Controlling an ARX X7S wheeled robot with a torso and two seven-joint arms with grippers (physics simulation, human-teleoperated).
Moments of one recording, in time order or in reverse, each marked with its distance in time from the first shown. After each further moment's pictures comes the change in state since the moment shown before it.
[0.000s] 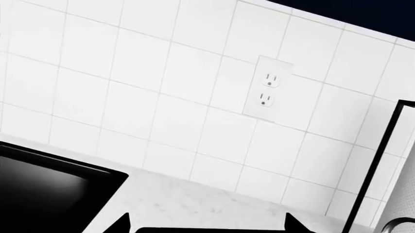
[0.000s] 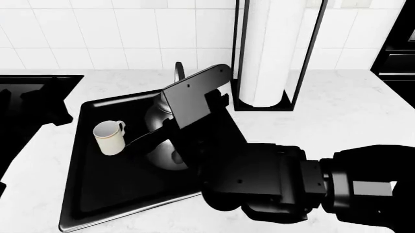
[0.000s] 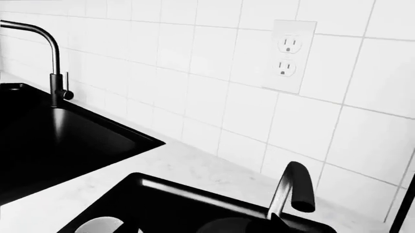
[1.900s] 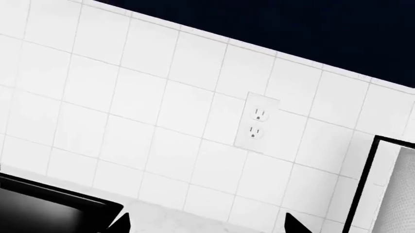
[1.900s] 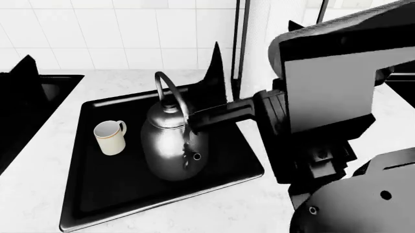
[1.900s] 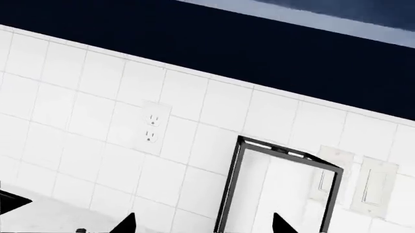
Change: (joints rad) left arm -0.034 -0.064 -0.072 0.073 -0.148 0.005 -0.094; right arm 0.434 0.348 0.099 -0.648 0.259 0.254 0.661
